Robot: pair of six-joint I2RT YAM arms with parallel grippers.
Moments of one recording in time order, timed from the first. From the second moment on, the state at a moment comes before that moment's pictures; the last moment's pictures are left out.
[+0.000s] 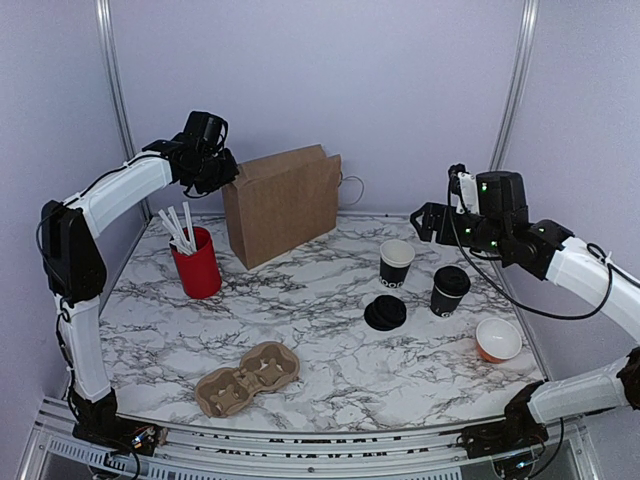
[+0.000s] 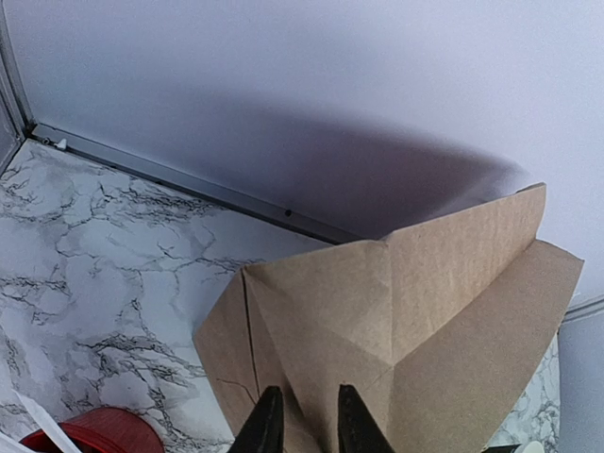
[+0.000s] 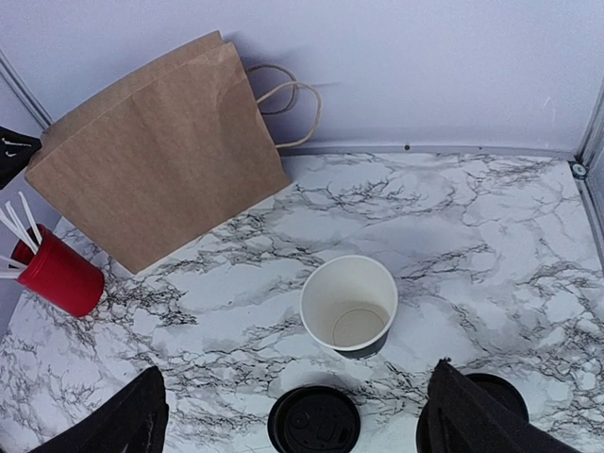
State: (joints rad) left arm -0.41 2.00 2.00 -0.63 -0.23 -0.67; right arm 0.52 1.16 1.06 -0.34 0.13 0.37
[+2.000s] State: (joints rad) left arm -0.34 1.81 2.10 -0.55 0.30 -0.67; right arm 0.42 1.66 1.19 0.08 -0.39 0.15
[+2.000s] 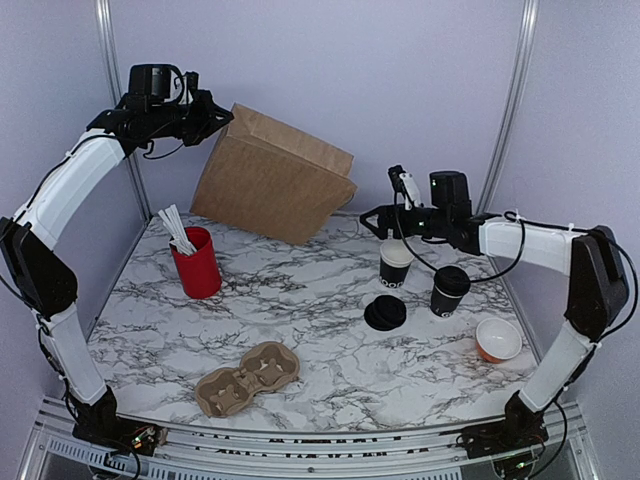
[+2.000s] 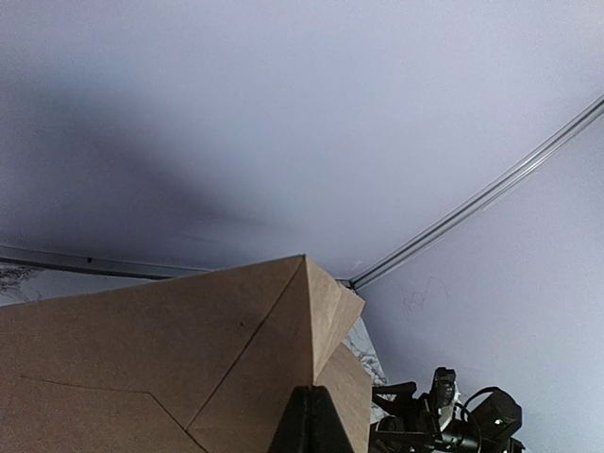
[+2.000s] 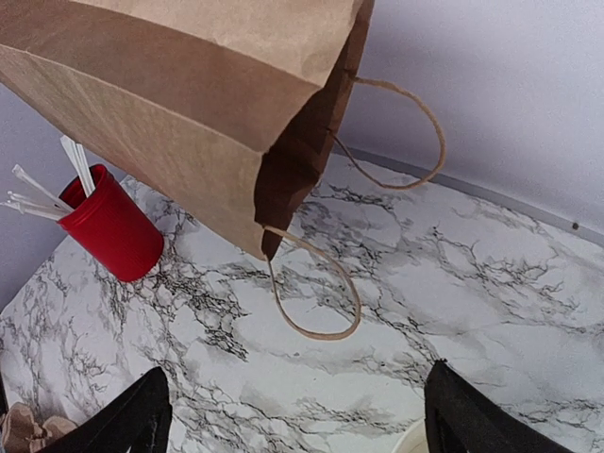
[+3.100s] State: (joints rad) left arm -0.34 1.77 2.14 -0.54 0.37 -0.72; right arm 0.50 1.90 1.34 0.23 -0.38 0.15
